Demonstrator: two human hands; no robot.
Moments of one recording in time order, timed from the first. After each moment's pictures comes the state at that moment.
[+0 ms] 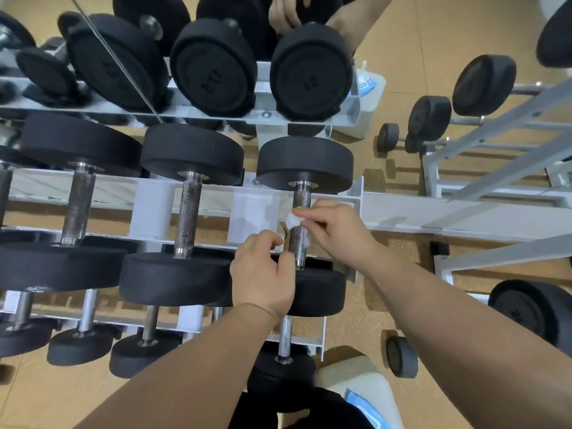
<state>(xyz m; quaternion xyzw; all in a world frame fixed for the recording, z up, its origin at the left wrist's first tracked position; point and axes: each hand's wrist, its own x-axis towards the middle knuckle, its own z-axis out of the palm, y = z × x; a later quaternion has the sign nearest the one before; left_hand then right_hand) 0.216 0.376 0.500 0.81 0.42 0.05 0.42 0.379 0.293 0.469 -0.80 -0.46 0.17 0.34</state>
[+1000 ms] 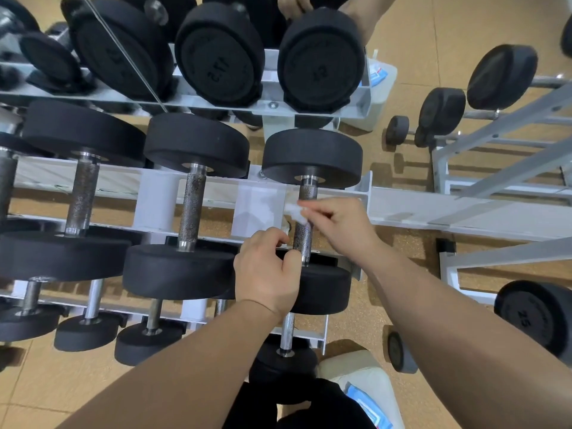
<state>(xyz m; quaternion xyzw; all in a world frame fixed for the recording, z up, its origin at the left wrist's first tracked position) 0.217 0.377 0.497 0.81 0.40 0.06 0.42 0.376 0.301 0.471 -0.80 -0.32 0.25 0.44</state>
